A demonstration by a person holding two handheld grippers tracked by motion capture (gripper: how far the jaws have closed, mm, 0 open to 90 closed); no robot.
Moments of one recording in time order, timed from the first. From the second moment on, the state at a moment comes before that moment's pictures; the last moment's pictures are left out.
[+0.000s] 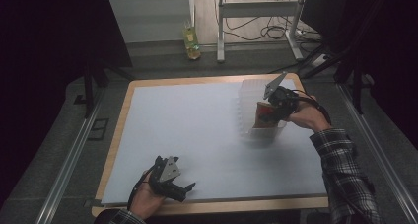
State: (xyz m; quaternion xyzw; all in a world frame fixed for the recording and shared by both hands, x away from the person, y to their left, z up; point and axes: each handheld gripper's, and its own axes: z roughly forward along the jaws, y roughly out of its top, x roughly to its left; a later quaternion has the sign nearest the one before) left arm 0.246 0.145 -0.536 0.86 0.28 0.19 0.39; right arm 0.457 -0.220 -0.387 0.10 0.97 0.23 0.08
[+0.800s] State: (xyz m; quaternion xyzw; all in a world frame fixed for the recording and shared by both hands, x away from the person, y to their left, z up) left arm 0.248 0.151 -0.528 0.83 0.33 0.16 0.42; right arm 0.437 -0.231 -0.367 0.18 0.93 0.29 0.12
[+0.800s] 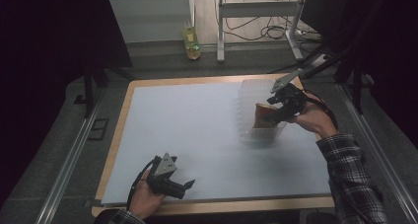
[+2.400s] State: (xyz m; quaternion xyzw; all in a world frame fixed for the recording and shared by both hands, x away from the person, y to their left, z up) left arm 0.248 0.149 -0.528 0.84 0.32 0.17 0.39; right arm 0.378 -0.268 -0.389 0.25 0.89 0.36 0.16
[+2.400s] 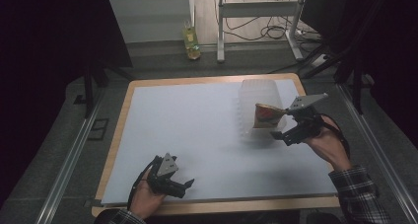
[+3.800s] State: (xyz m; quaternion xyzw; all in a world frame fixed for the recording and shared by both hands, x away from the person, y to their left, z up) left arm 0.249 0.153 -0.526 0.84 0.32 0.17 0.41; right arm 0.324 -0.258 -0.451 0.28 0.86 0.40 0.13
